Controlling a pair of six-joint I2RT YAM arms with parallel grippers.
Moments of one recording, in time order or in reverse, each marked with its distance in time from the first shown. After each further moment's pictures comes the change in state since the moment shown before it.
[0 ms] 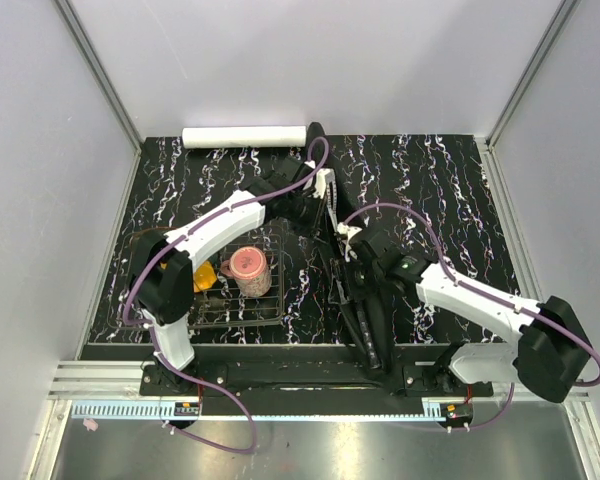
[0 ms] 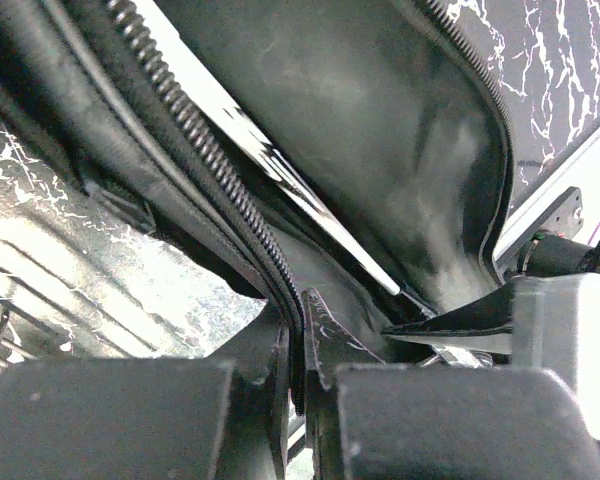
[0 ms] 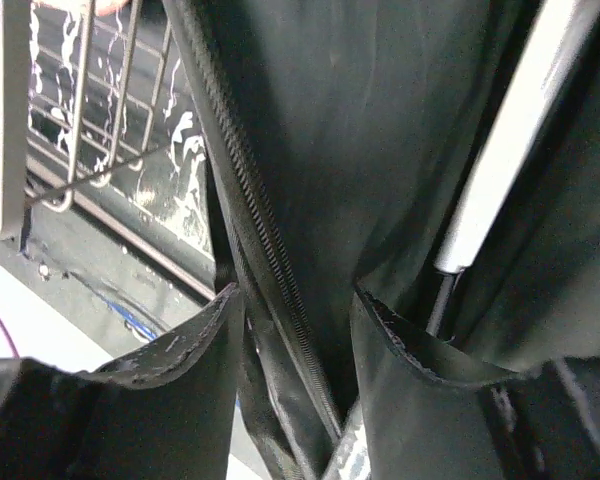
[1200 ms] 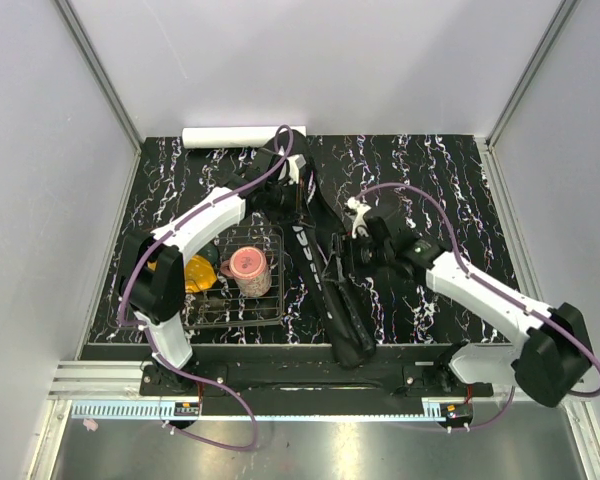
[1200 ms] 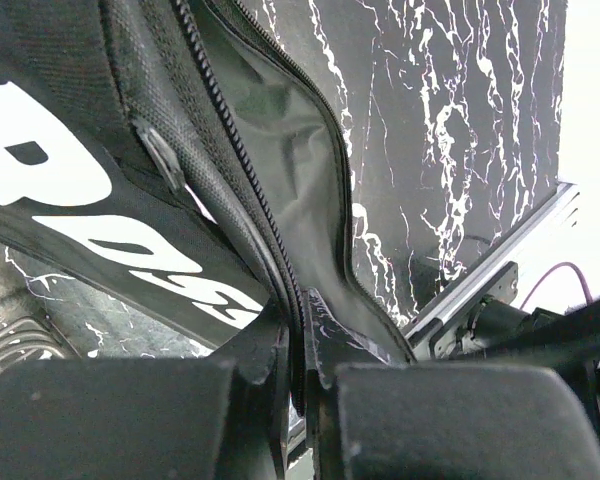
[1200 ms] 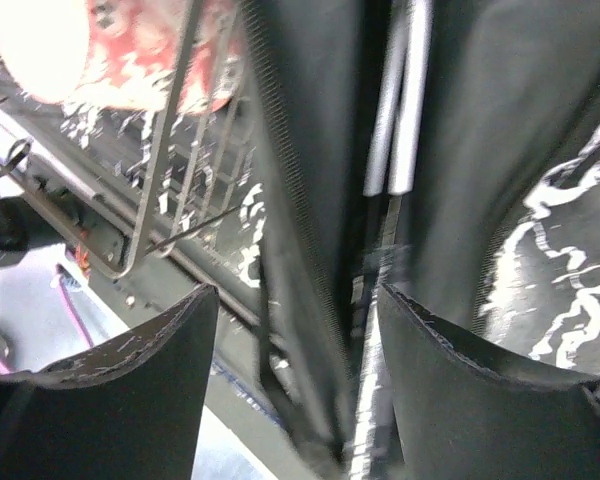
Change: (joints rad) left arm 0.145 -0.036 -0.085 0.136 0.050 -0.151; right arm -0.089 -0.039 0.071 0.032 -0.140 0.025
